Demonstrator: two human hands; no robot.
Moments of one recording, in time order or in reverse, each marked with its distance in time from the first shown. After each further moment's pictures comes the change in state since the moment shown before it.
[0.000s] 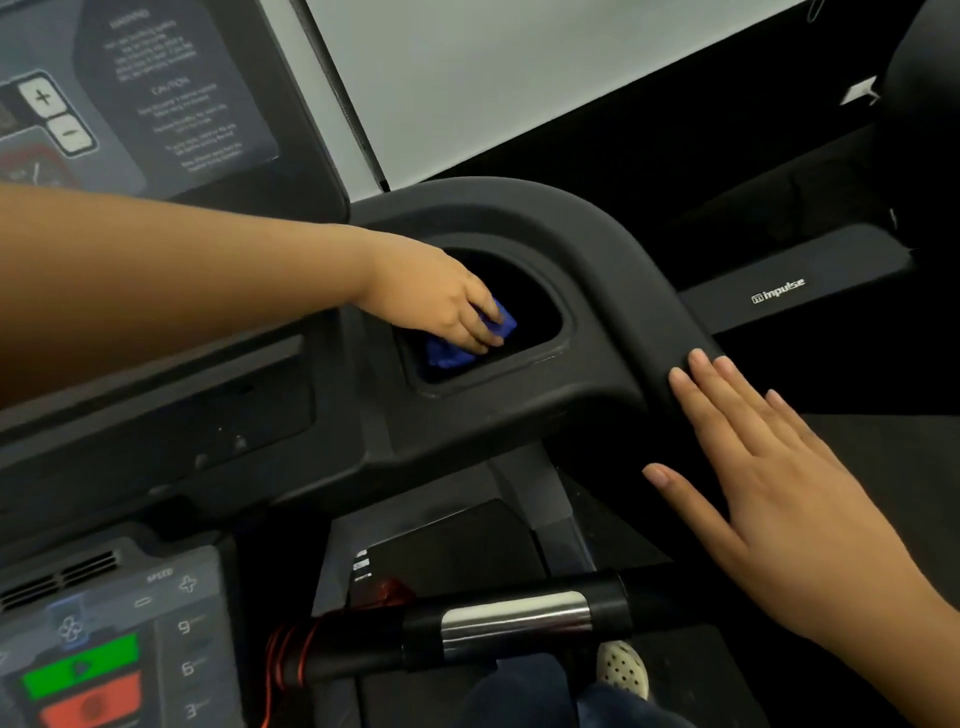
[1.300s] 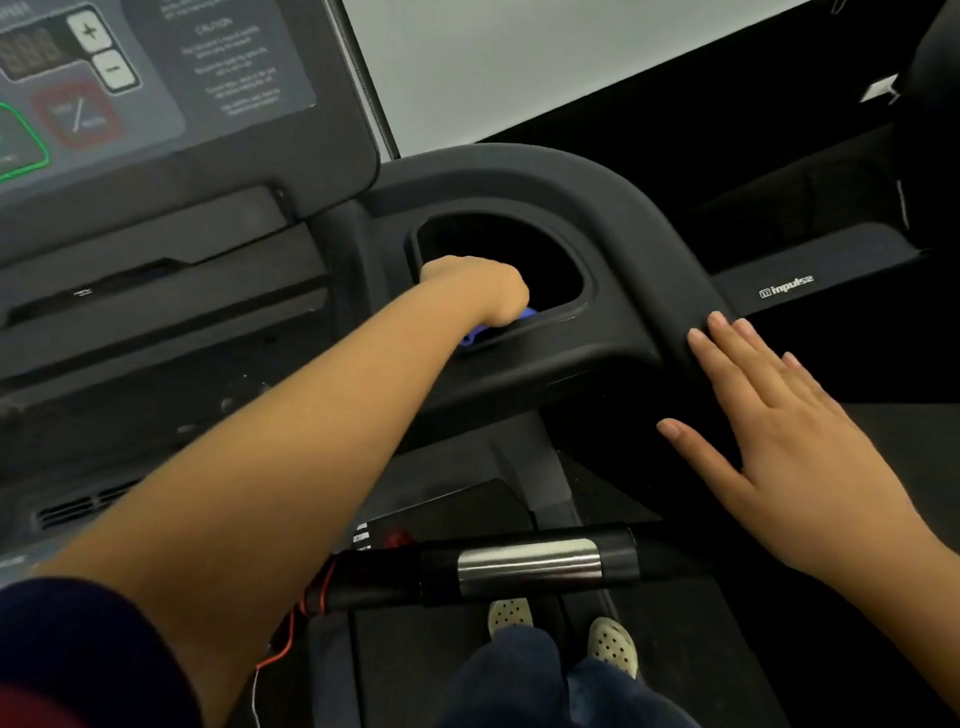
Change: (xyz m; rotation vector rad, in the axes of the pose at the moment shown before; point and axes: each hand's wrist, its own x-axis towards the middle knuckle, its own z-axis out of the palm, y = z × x) left_hand 0.047 0.056 -0.064 -1.170 -0.278 -1.363; right_hand -0.002 -0.002 0.000 0.014 0.005 0.014
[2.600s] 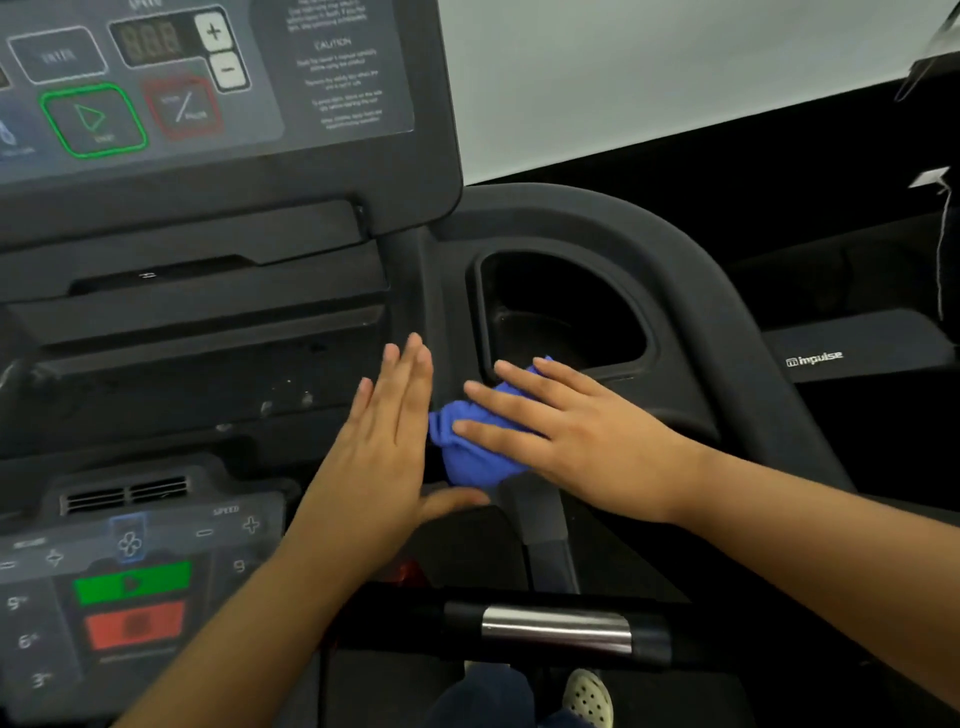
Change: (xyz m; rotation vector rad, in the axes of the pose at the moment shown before) left_hand -0.092 -0.094 0.125 -0.137 0.570 0.115; right_hand 0.113 -0.085 0.037 -0.265 0.049 -1.016
